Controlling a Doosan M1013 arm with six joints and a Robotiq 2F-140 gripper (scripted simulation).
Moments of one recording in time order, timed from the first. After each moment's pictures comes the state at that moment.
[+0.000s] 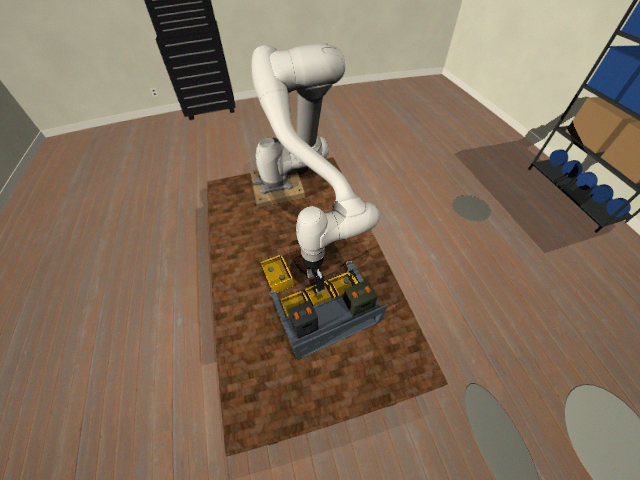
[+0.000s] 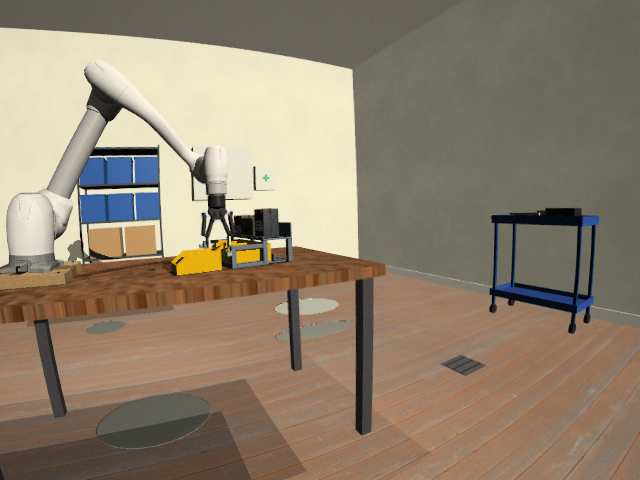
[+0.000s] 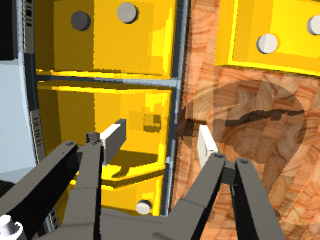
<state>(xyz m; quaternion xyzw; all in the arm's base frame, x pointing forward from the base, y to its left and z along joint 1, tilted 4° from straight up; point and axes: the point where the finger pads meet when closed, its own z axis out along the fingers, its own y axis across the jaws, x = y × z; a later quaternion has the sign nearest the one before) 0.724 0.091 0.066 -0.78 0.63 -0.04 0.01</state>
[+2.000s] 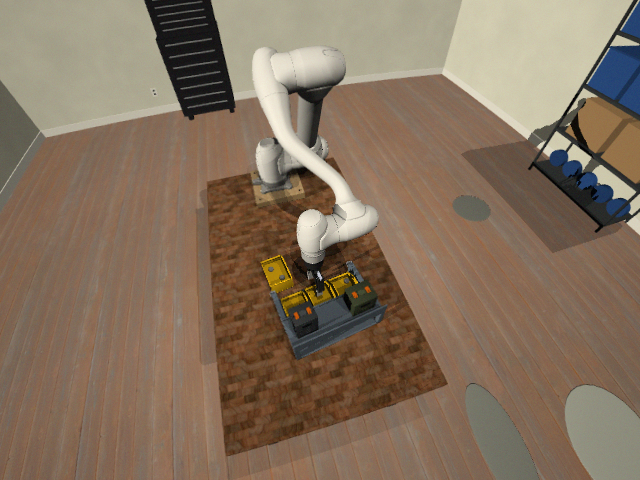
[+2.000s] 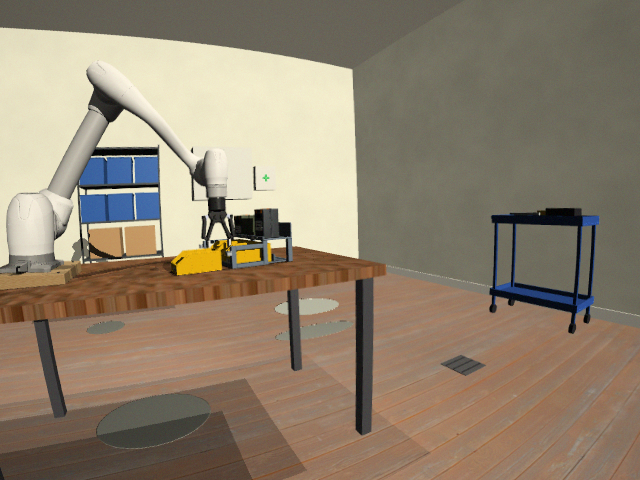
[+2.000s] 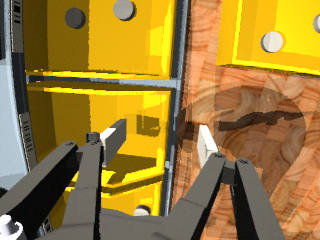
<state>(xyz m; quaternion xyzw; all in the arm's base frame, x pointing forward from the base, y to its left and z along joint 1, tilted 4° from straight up) 0.725 0.091 0.053 -0.78 0.63 -0.04 0.01</state>
